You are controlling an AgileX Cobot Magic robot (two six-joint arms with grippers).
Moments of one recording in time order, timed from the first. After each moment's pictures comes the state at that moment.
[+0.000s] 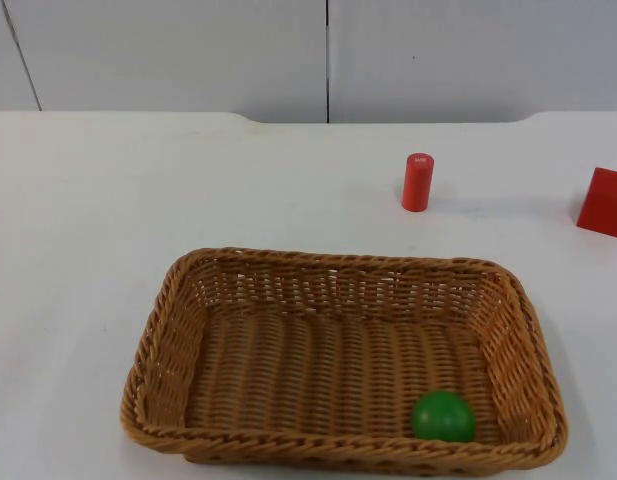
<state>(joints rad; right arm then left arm) 0.89 0.47 -0.91 -0.07 0.85 -0.04 -0.04 0.80 -0.81 -0.66 0.72 0.60</state>
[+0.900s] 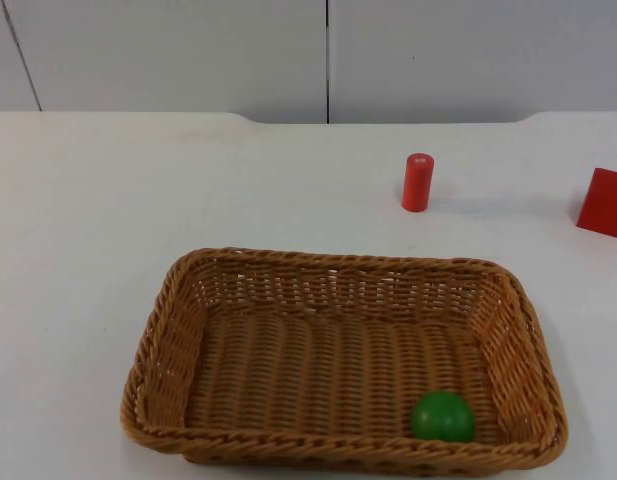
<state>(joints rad) 0.89 0.00 -0.53 -0.05 1.09 0.05 -0.04 0.10 -0.59 -0.38 0.95 0.28</state>
